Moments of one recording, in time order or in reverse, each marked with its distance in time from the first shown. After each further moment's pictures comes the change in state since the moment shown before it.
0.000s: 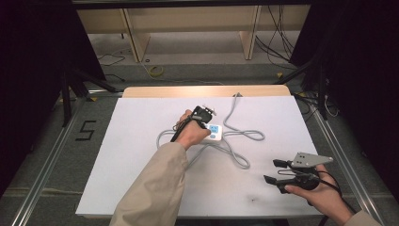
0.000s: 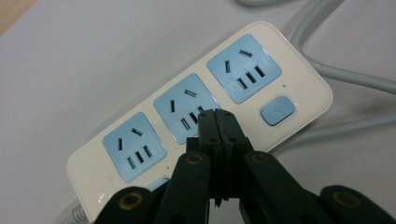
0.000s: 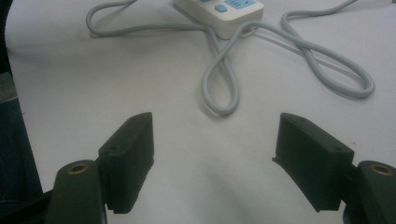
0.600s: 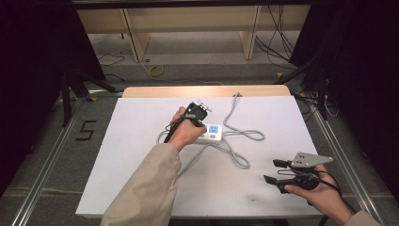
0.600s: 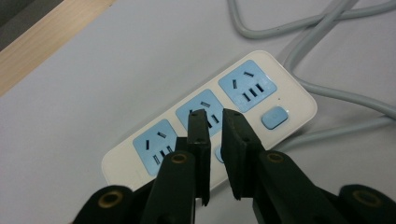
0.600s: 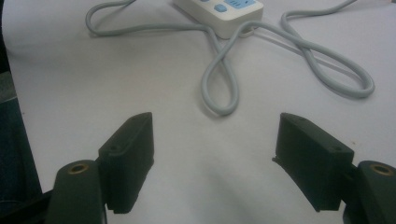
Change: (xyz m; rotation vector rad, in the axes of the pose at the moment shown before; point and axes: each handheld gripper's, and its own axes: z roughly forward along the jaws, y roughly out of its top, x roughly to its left) left arm 0.008 -0.008 -0.030 -0.117 0.006 -0.017; right arm 0.000 0.000 0.000 -0.002 -0.003 0.004
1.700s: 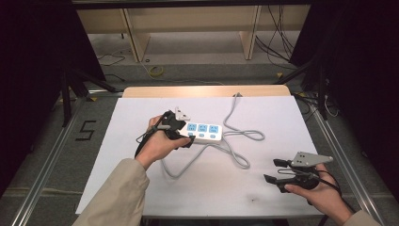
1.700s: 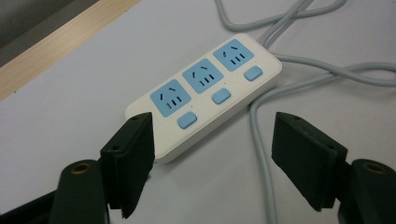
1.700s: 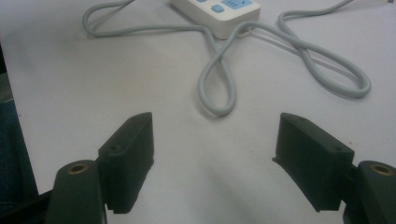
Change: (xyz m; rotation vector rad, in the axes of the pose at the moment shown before) left arm 0.015 -0.059 -0.066 -0.136 -0.050 0.003; right arm -0.002 0.000 0.000 0.004 -0.006 -0.001
